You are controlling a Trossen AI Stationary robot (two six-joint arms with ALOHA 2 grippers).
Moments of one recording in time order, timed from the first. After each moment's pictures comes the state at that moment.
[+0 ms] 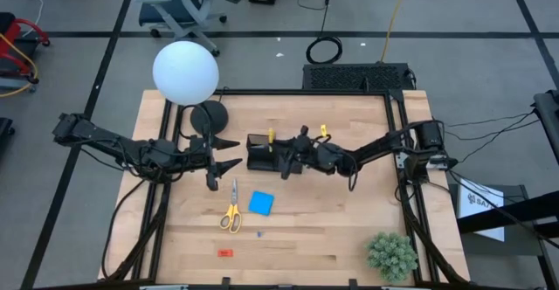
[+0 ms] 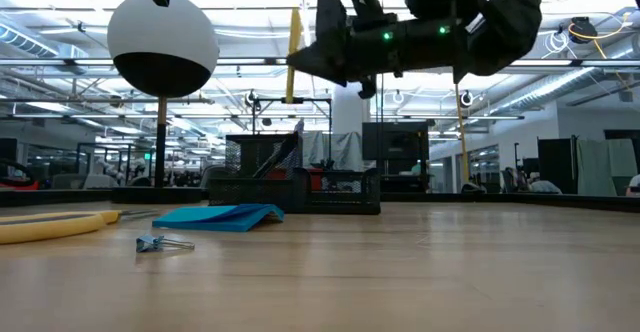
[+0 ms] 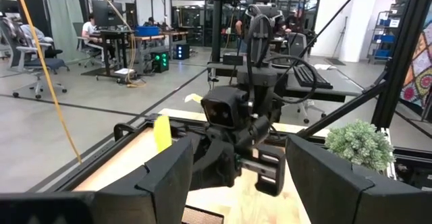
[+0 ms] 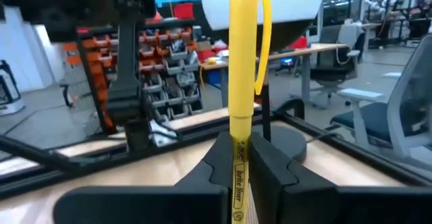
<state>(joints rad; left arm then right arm) -0.30 0.84 0.56 0.32 -0.47 -0.05 0.02 1.84 0.81 1.10 0.40 0.11</state>
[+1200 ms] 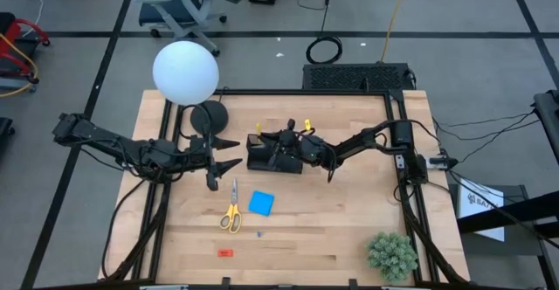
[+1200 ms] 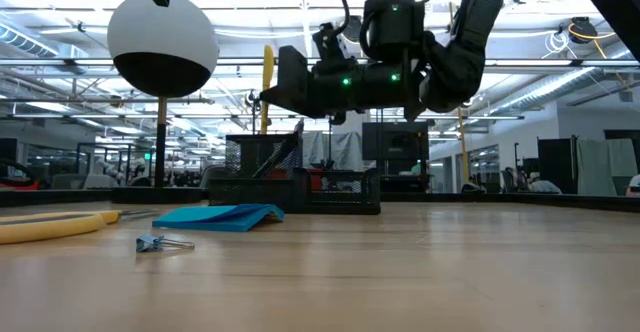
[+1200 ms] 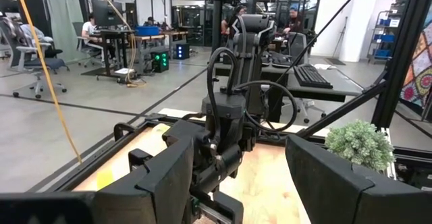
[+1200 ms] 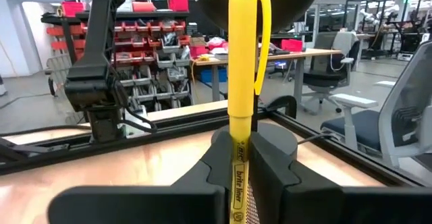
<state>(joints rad) -0.30 0.84 0.56 0.32 -0.47 -0.05 -0.08 2.08 0.97 1.18 0.31 0.04</state>
